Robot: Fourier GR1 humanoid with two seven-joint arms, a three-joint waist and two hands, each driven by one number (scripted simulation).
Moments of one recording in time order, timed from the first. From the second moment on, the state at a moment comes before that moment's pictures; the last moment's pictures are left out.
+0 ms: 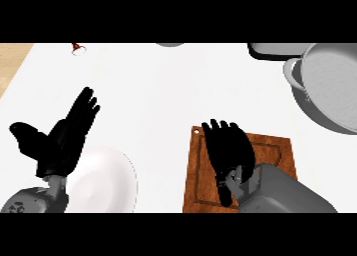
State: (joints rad) left arm -0.13 0.28 -0.19 -1.67 0.24 0.26 0.27; right arm -0.59 -0.30 0.75 -1.64 0.41 0.55 1.16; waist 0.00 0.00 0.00
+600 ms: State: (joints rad) left arm -0.17 0.26 -0.17 -1.65 0.23 0.26 0.29; right arm -0.52 -0.28 0.74 -1.49 0.57 0.57 1.09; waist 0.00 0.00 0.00
